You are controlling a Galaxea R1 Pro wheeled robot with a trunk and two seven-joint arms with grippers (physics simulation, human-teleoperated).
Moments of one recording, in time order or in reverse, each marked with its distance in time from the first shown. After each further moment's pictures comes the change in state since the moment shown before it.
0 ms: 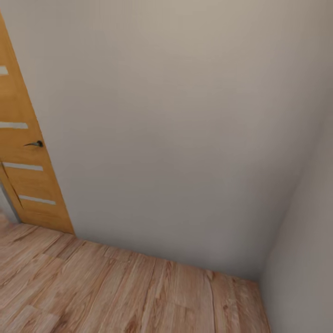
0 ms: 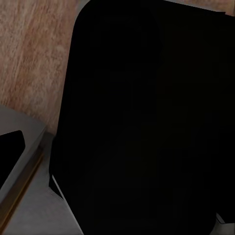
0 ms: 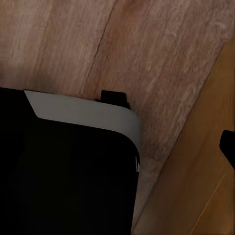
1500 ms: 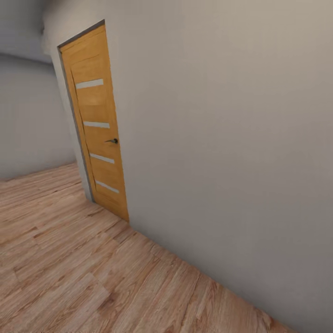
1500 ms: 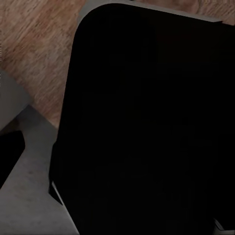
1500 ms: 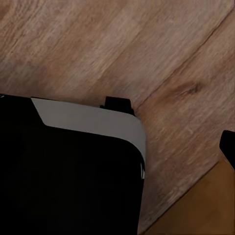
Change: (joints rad) left arm 0.000 0.001 0.000 0.000 0.000 0.000 0.001; right arm 0.000 0.003 -0.005 0.000 -0.003 -0.002 0.013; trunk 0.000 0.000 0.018
